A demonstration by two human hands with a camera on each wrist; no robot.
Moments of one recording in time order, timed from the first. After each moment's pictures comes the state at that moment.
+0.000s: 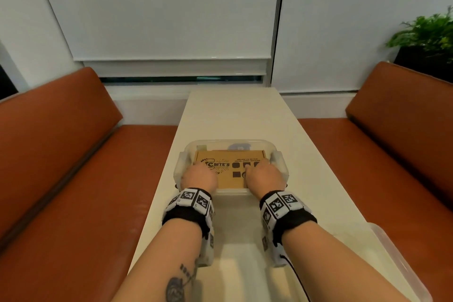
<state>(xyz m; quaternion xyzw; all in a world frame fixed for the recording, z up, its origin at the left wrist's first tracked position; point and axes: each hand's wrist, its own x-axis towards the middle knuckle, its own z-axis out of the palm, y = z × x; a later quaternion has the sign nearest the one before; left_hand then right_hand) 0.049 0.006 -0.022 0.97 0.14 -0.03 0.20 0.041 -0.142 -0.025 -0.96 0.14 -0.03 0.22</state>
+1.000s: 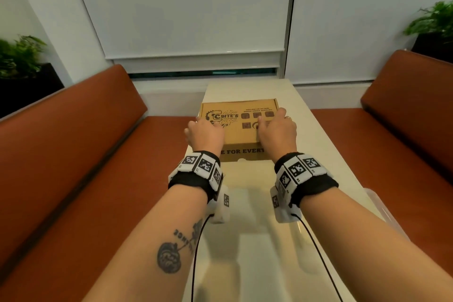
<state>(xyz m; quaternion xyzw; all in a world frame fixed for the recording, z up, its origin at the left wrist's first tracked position) -0.044 0.014 0.071 0.93 0.18 0.16 0.29 -0.046 -0.133 0.067 -0.92 0.06 -0.18 0.35</state>
